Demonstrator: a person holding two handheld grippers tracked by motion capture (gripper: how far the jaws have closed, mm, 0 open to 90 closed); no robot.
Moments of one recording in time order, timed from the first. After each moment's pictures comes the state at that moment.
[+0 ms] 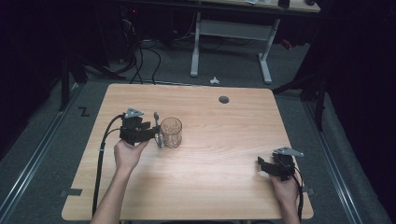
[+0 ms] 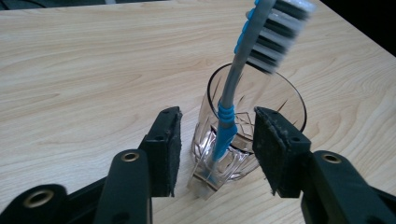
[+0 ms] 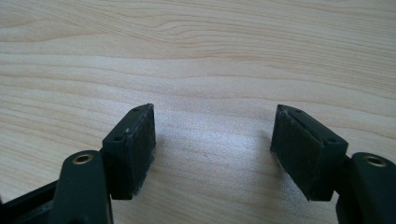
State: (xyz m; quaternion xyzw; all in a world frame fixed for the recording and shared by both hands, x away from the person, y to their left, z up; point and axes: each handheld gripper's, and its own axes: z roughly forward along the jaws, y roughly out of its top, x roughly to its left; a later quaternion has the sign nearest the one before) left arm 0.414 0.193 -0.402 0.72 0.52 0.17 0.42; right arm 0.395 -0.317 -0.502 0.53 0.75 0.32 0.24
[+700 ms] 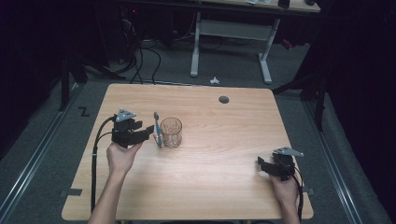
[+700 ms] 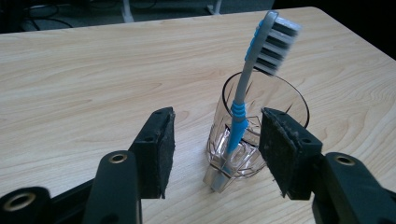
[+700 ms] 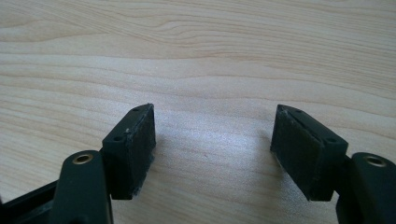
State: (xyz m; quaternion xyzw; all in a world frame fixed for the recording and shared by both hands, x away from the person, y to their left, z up) left arm 0.394 0.207 -0.392 0.71 0.52 0.21 0.43; right arm 0.395 -0.317 -0.502 0.53 0.75 0.32 0.24
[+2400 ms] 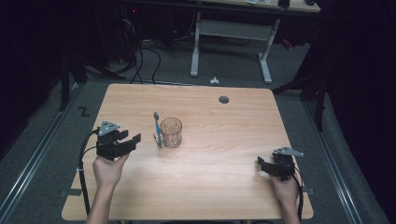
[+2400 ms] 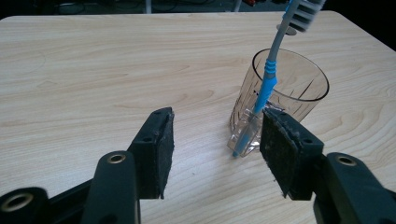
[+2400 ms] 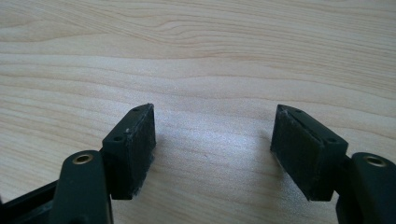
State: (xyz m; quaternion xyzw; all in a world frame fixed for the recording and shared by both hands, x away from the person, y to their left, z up) left arm 0.356 0.235 -0.403 0.68 0.55 0.22 0.43; right arm 0.395 -0.317 -0.502 0.53 0.75 0.32 0.24
